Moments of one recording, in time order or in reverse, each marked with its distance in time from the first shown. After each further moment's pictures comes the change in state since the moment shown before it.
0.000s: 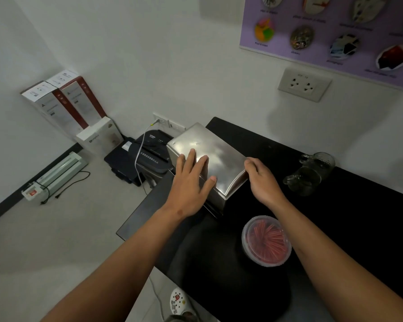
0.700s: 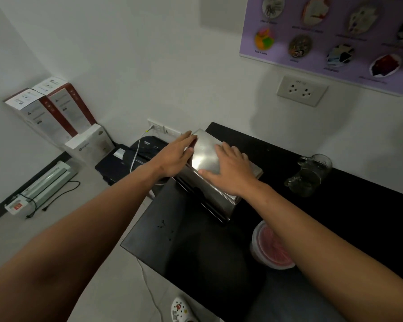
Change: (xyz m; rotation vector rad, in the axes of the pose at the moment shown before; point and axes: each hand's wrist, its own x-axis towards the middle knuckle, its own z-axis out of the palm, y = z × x) left_hand 0.098 -0.046 -0.080 0.018 -0.256 0.117; right_hand 0.010 -0.087 0.062 -0.824 -0.053 -0.299
